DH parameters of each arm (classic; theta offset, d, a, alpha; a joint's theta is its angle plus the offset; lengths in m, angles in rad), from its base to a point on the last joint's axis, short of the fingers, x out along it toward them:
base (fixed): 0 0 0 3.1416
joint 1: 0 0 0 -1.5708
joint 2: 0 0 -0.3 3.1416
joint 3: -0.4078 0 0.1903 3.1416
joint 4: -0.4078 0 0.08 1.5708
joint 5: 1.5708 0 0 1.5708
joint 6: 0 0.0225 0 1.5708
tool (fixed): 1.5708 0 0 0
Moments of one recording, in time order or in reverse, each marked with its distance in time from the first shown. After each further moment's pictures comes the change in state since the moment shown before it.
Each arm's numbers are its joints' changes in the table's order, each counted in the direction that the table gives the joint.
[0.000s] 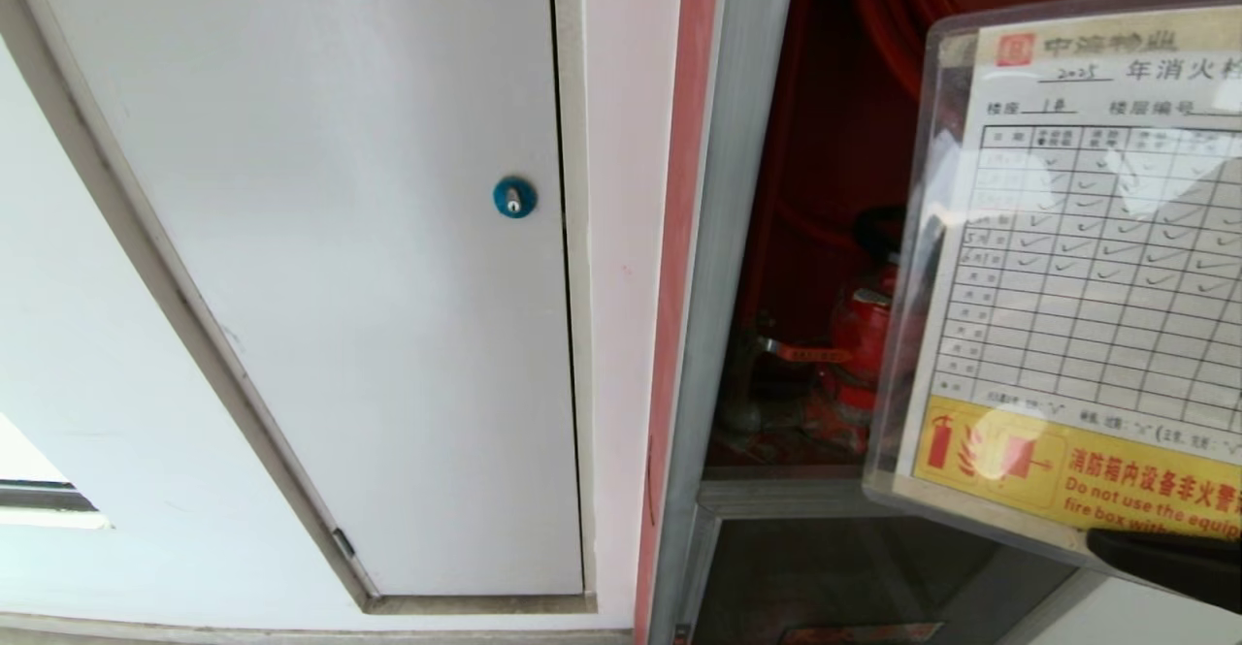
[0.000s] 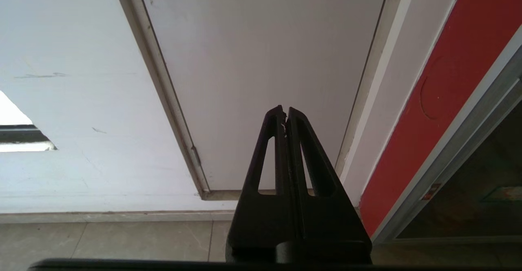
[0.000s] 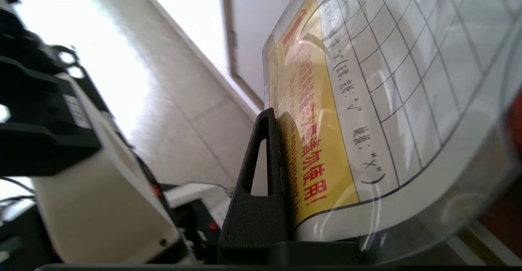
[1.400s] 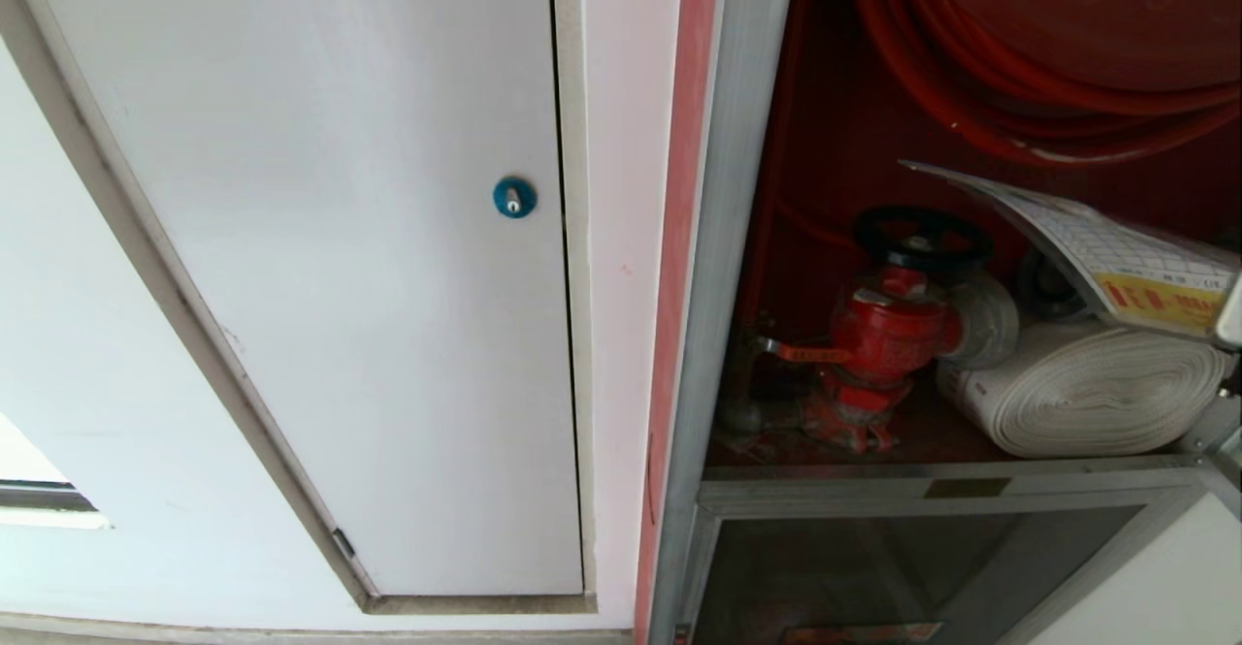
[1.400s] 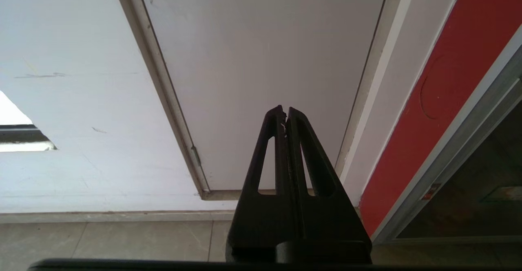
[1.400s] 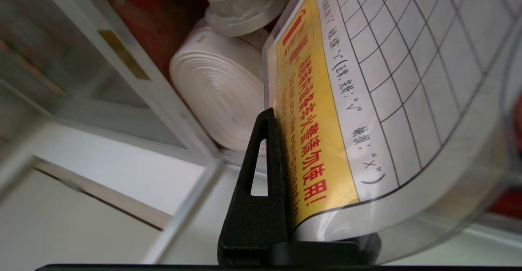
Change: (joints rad) left arm 0.000 0.000 0.000 0.000 0.000 0.000; right arm 0.213 -0.194 -0.266 -0.213 0.800 -0.892
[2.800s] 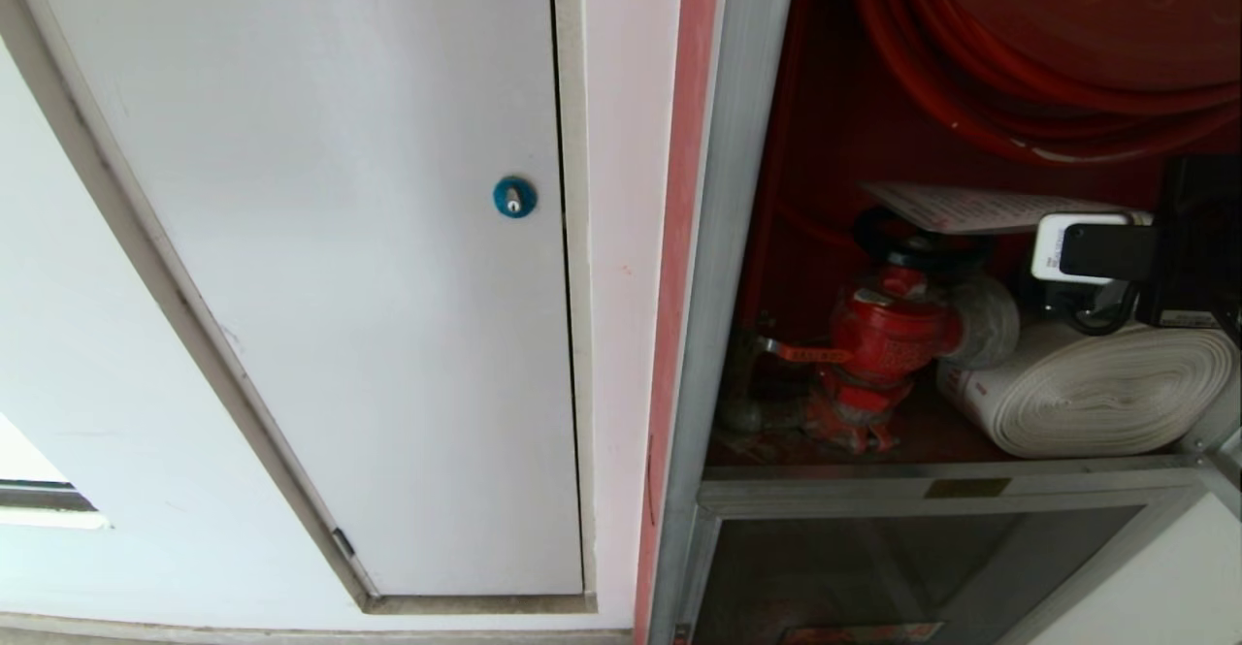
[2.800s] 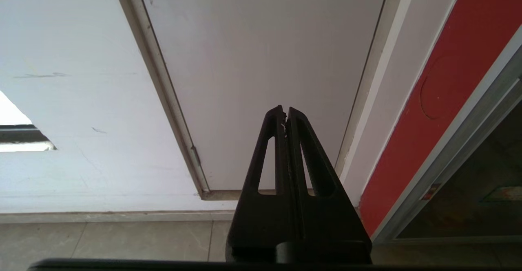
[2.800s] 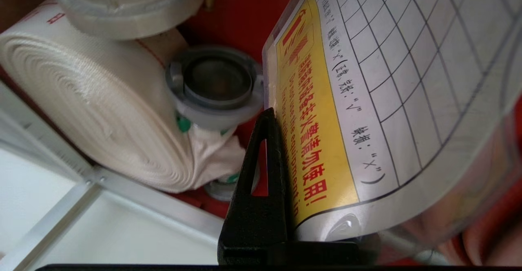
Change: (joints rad) left arm 0.000 0.000 0.000 0.000 0.000 0.000; right arm 0.437 -0.326 0.005 0.545 -0.317 -0.551
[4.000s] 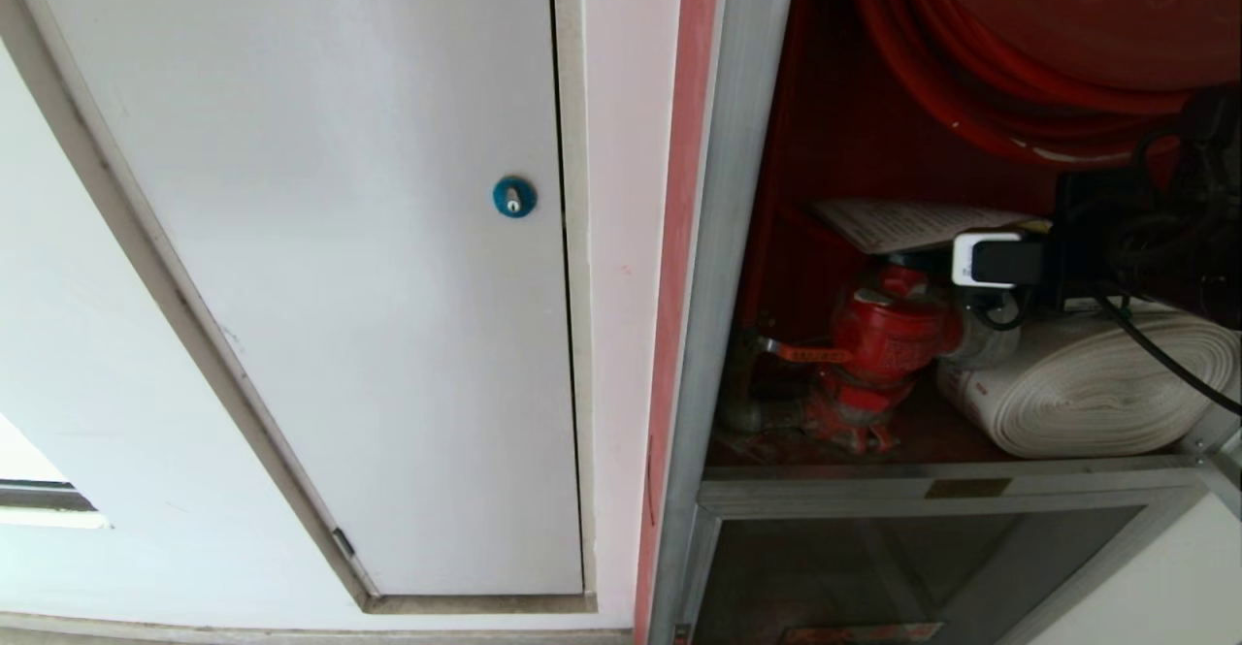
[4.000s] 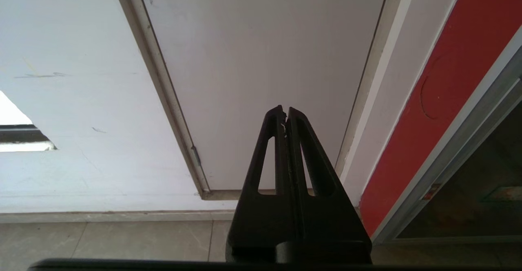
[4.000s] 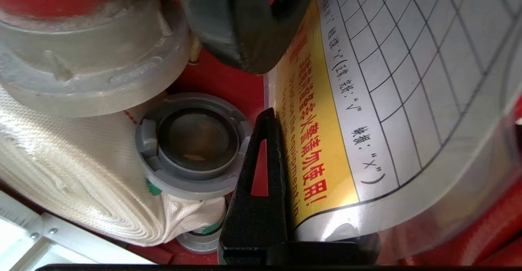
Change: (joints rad) left arm 0.000 0.000 0.000 0.000 0.000 0.000; right arm 0.007 -0.200 -0.017 0.236 -0.048 -0.113
